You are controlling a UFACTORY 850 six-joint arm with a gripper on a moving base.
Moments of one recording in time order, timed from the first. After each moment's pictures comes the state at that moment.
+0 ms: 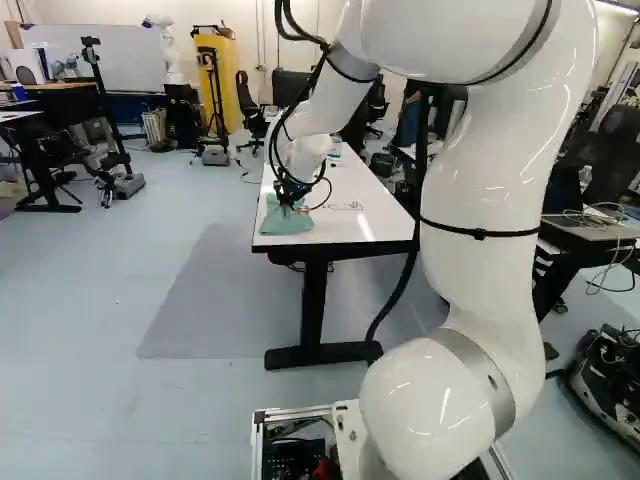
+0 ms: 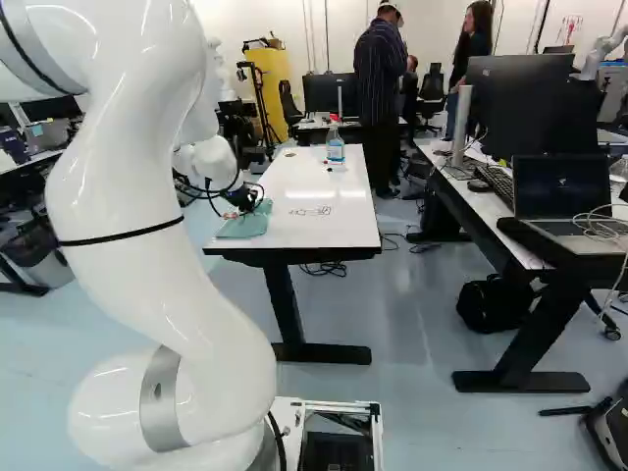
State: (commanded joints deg) arm 16.6 -16.9 -55.7 13.2 0.5 0.0
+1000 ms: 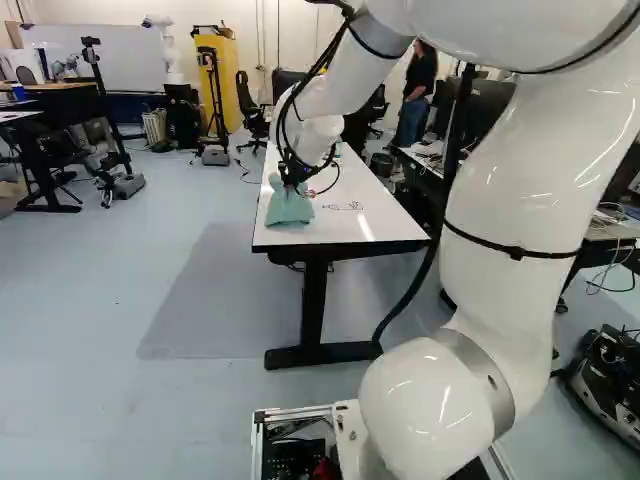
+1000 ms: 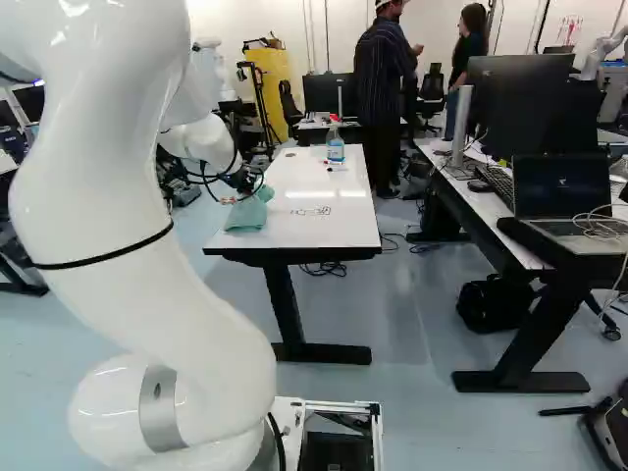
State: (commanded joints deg) arm 14.9 -9.1 -54.1 13.2 0.5 0.0
